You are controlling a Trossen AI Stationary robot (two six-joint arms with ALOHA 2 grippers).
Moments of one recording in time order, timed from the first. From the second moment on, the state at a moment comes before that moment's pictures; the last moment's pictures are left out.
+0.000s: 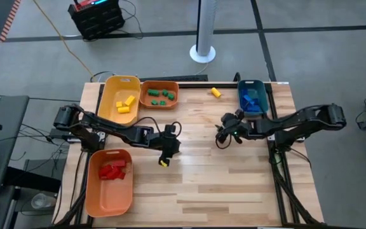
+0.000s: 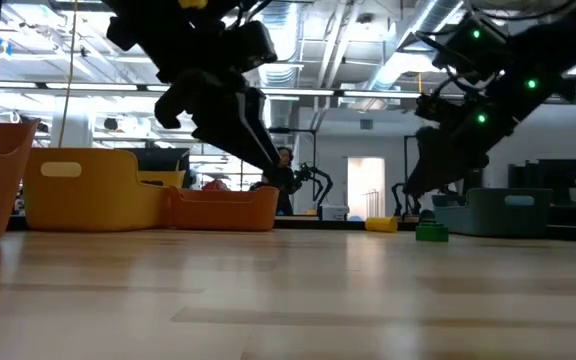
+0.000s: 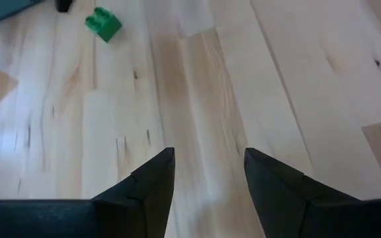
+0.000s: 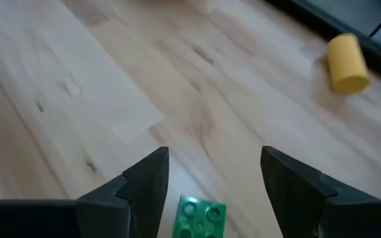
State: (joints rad) left arm -0.11 1.62 0.98 -0.11 -0.21 0.26; right arm -0.06 1.25 0.47 0.00 0.56 0.39
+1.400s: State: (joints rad) left arm -0.12 1.62 0.98 -0.09 -0.21 0.24; right arm -0.07 1.26 0.25 0.23 0.39 0.44
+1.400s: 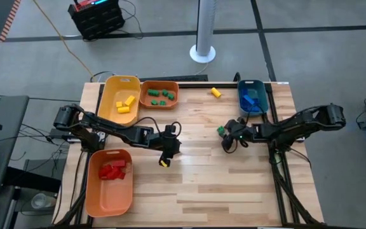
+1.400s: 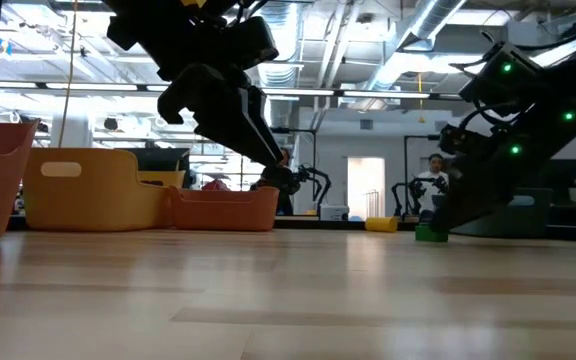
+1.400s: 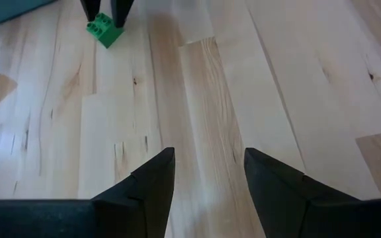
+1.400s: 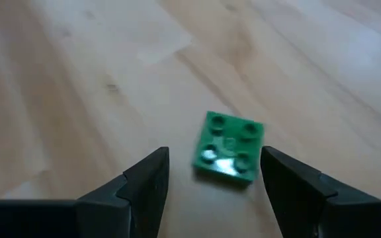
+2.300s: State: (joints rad) left arm -0.12 1.62 0.98 -0.10 -0.22 0.26; right arm -0.05 1.26 0.80 -0.43 0.40 0.32
